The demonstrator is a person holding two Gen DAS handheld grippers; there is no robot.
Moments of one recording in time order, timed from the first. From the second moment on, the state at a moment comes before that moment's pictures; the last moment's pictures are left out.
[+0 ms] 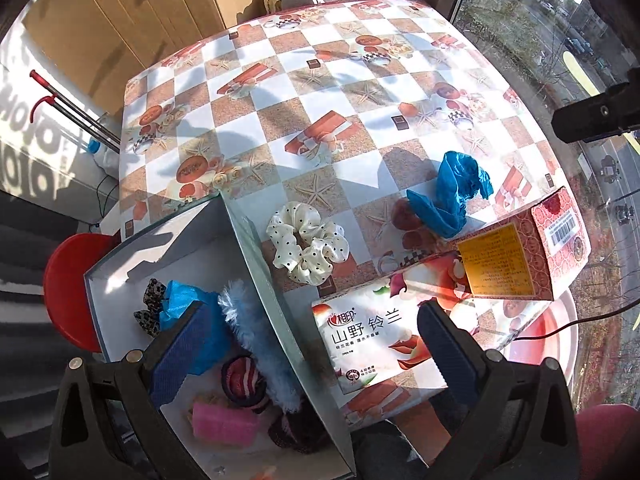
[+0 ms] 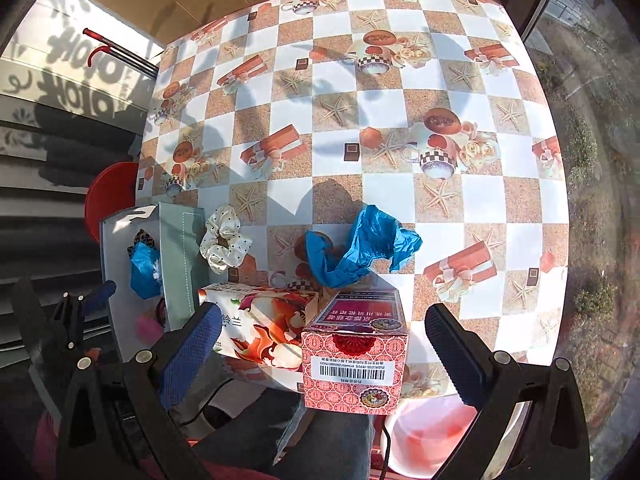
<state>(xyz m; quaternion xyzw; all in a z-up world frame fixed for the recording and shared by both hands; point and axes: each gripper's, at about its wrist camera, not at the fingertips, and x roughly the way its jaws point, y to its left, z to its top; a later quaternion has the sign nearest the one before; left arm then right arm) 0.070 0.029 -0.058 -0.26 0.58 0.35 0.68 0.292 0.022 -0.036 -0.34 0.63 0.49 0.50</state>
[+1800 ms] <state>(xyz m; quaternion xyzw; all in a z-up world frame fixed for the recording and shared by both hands) 0.141 0.091 -0.190 -0.36 0.65 0.35 0.57 0.401 0.063 -0.206 -0.38 0.60 0.45 0.54</state>
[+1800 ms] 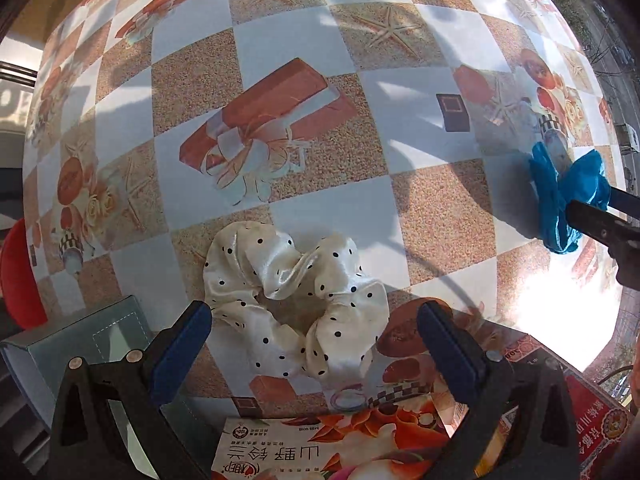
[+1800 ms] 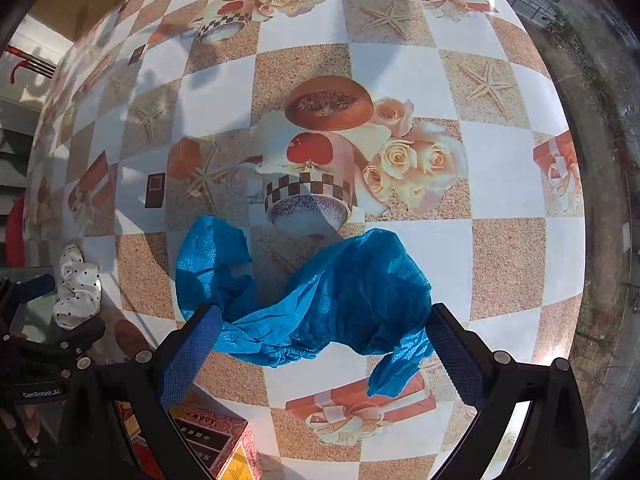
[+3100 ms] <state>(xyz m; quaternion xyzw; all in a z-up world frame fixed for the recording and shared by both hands) 0.143 0.081 -0.105 -0.31 0.57 0.37 0.66 0.366 0.015 -0.129 -0.29 0.61 0.49 0.54</state>
